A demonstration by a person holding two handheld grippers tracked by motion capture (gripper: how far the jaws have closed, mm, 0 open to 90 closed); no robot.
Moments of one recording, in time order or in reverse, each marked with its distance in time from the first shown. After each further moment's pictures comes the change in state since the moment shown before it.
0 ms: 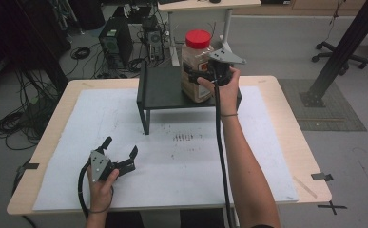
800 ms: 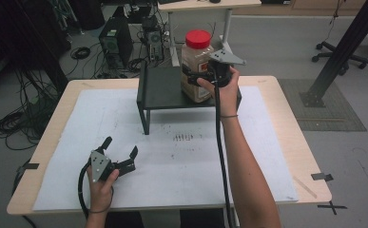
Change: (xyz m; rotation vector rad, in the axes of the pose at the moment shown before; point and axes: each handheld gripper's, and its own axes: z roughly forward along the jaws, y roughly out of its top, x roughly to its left) left arm 0.000 0.000 0.000 -0.002 -0.002 0.005; right arm 0.003 0.000 -0.002 -0.009 0.001 0.024
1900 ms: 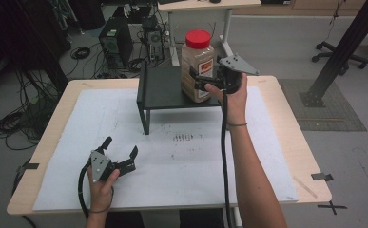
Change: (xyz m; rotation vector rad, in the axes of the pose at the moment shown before) left arm 0.000 0.000 0.000 0.001 0.005 0.005; right arm 0.007 0.003 -0.041 -0.087 -0.074 -0.006
